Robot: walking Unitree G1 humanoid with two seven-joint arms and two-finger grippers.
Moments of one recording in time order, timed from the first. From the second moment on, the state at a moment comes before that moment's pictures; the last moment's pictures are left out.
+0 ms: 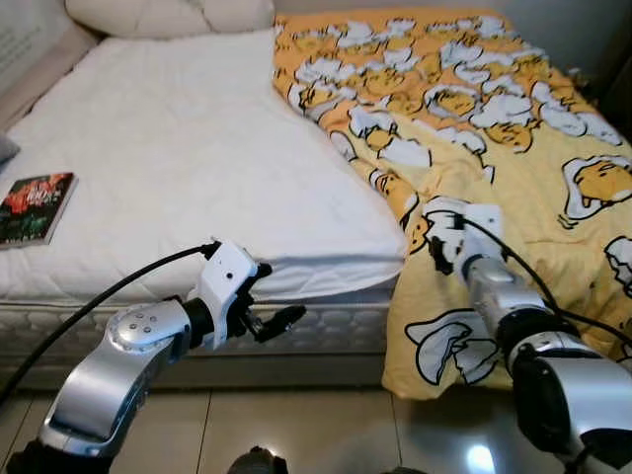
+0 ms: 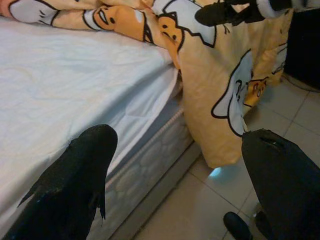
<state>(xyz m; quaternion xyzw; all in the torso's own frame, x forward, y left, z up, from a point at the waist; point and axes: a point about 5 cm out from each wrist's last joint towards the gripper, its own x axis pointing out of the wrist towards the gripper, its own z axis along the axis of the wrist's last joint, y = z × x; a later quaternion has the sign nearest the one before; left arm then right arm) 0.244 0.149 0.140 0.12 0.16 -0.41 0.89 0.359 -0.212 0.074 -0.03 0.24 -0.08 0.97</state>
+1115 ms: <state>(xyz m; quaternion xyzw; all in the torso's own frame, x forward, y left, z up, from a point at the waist) 0.207 0.166 0.165 0.15 0.19 -0.38 0.90 0.361 -0.231 0.084 0.04 0.23 -0.11 0.97</state>
